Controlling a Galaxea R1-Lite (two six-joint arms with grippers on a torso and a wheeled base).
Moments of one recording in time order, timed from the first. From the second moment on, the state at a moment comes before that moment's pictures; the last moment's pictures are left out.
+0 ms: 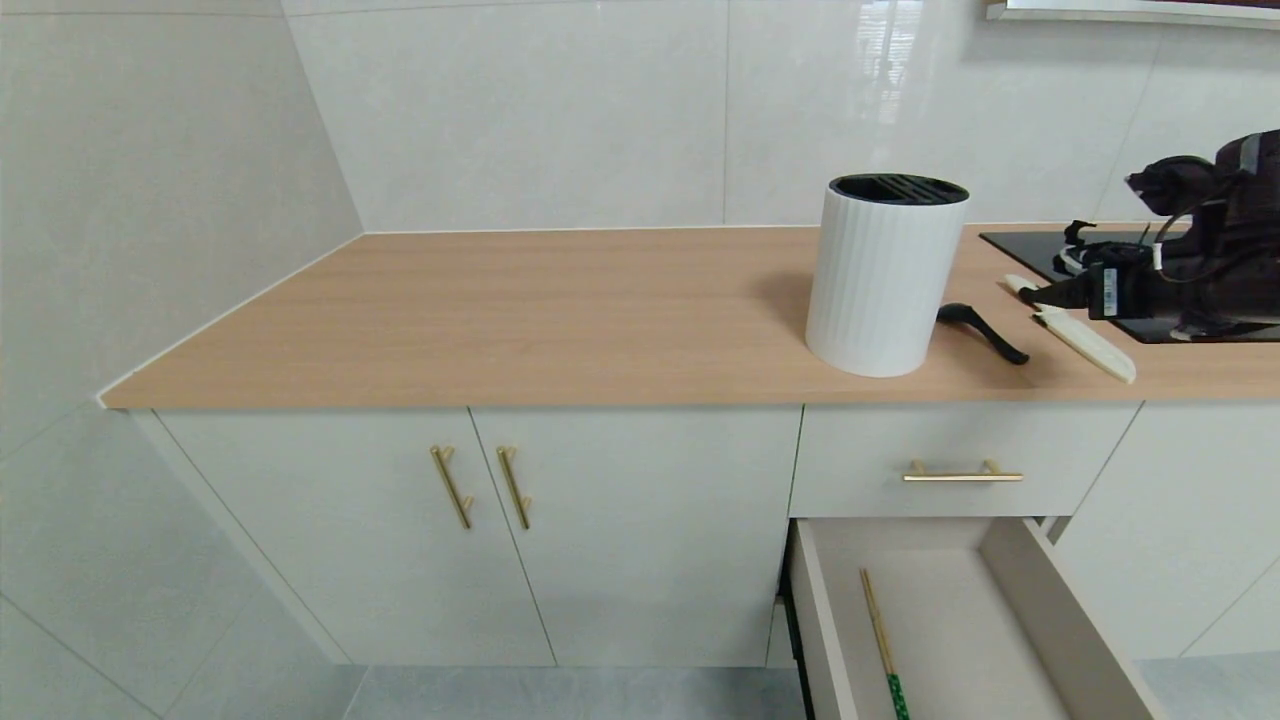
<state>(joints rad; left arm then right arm) 0.00 0.00 0.00 0.00 -0.01 0.00 -0.10 1.88 -1.51 0.00 0.02 -0.12</state>
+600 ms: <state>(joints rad) 0.00 0.00 0.00 0.00 -0.01 0.00 -0.11 2.16 -1.76 0.06 0.28 -0.17</state>
